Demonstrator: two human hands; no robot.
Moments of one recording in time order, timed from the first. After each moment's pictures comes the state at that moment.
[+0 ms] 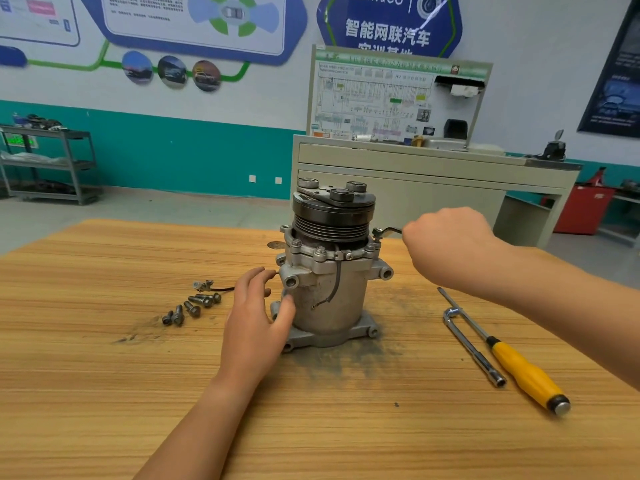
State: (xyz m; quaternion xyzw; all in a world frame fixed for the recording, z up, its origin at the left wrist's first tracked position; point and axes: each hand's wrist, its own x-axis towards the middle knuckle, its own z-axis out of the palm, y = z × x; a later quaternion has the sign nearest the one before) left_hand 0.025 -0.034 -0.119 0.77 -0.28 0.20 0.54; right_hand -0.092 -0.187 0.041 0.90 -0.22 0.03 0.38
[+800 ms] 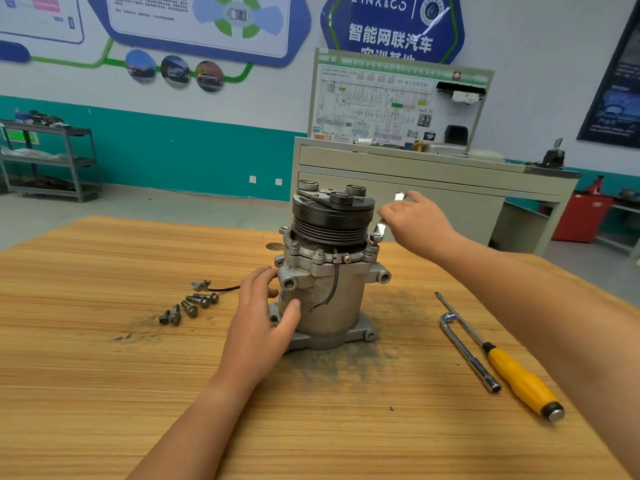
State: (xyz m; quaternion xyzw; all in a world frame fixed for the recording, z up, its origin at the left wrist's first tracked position) left_hand 0.023 -0.036 -0.121 0.75 -0.33 0.21 0.54; right_hand -0.016 -0.282 0.016 0.92 -0.05 0.20 0.34
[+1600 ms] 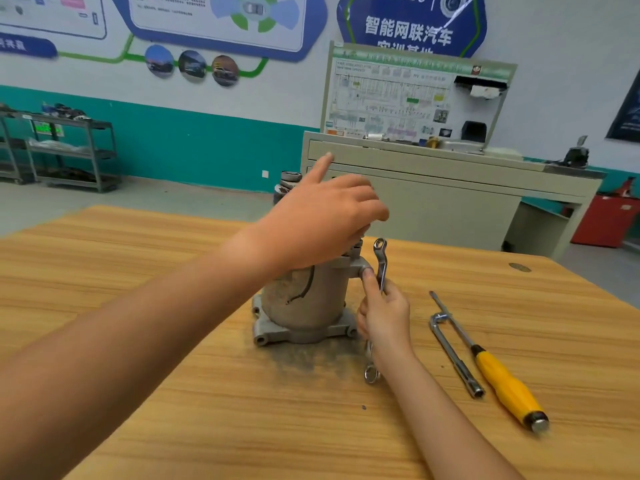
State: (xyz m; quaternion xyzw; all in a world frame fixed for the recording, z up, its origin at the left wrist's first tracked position) left_hand -0.007 -0.089 0.031 0.70 -0.60 0.39 0.03; right_hand -0.063 -0.205 -0.092 0.62 -0.21 0.33 -0.68
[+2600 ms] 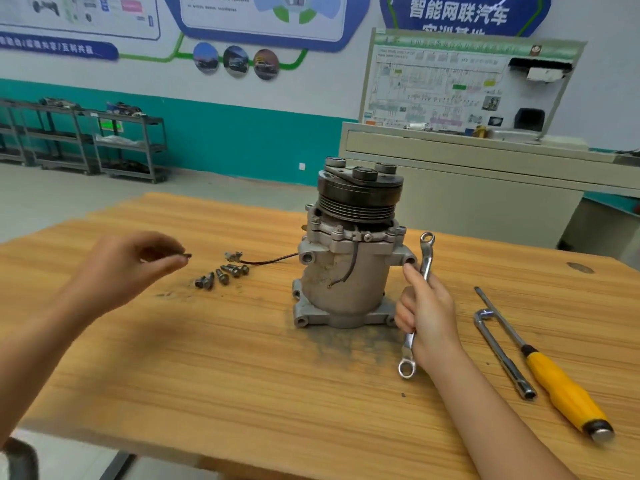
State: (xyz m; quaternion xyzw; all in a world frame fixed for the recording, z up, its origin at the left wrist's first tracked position) left_hand 0.049 0.114 -0.060 0.88 -0.25 0.17 0.36; right_hand -0.074 -0.199 -0.088 0.56 -0.18 0.29 -0.75
